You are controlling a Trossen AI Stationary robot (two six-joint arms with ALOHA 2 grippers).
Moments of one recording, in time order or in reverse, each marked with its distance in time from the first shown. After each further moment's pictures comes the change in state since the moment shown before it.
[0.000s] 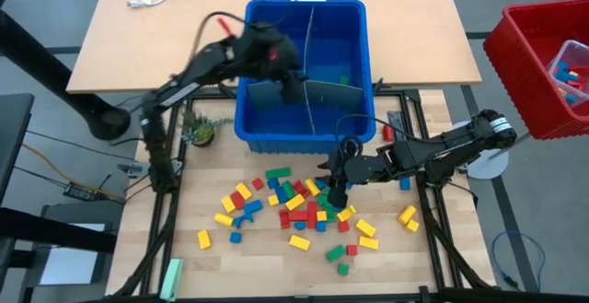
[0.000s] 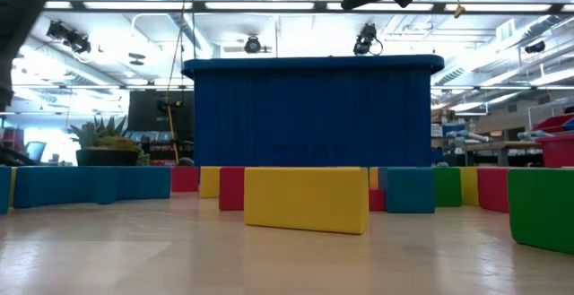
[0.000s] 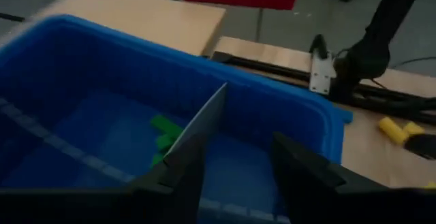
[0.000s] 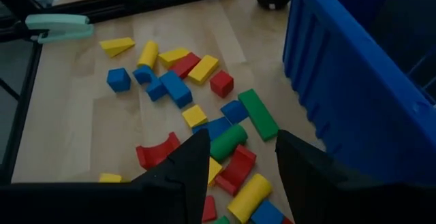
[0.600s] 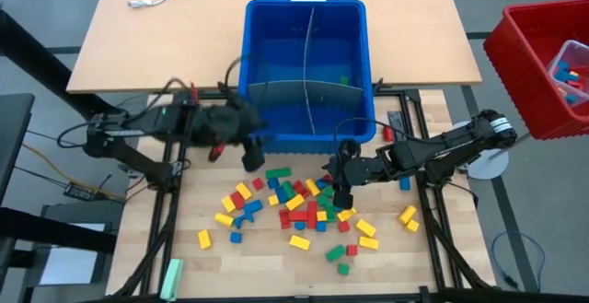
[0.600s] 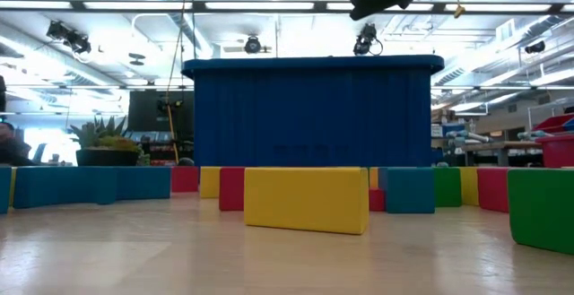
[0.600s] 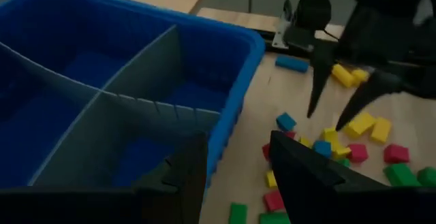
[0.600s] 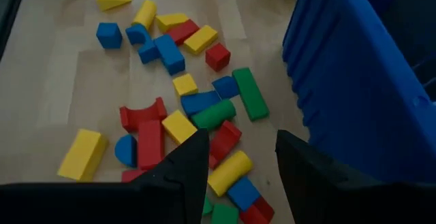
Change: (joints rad) left arm -0.490 -0.478 -0.629 0.080 -0.421 -0.257; right arm -0.001 0.000 0.000 -0.086 -0.026 -0.137
